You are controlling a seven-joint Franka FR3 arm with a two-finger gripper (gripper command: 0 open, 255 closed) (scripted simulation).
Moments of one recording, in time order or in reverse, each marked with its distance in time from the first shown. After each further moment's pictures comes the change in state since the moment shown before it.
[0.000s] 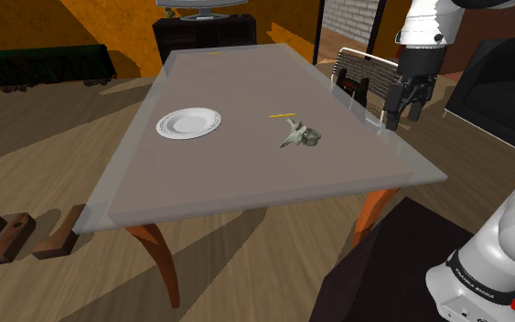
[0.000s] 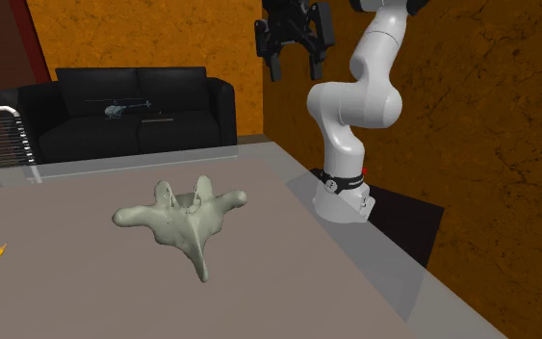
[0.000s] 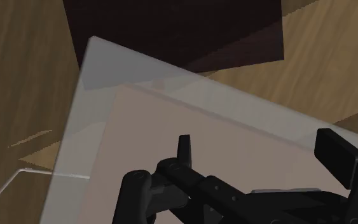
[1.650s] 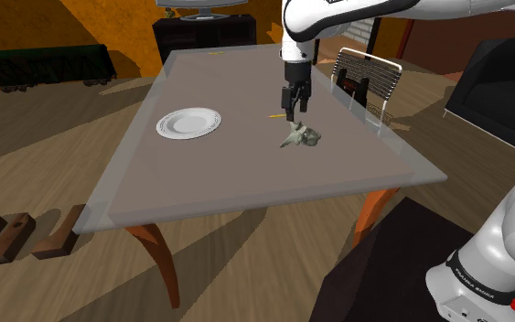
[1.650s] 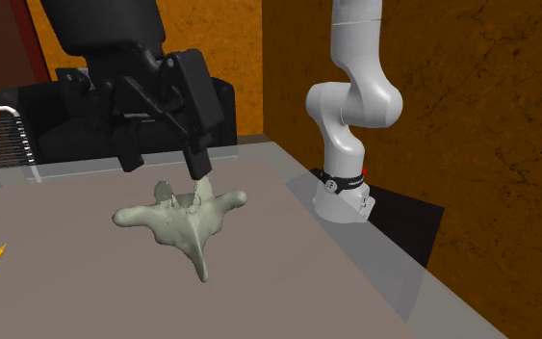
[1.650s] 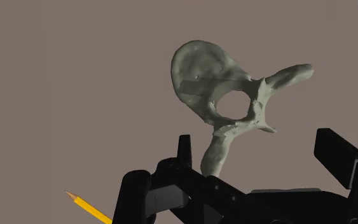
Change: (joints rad) arm 0.085 0.886 0.020 0.676 -0.028 0.207 -0.290
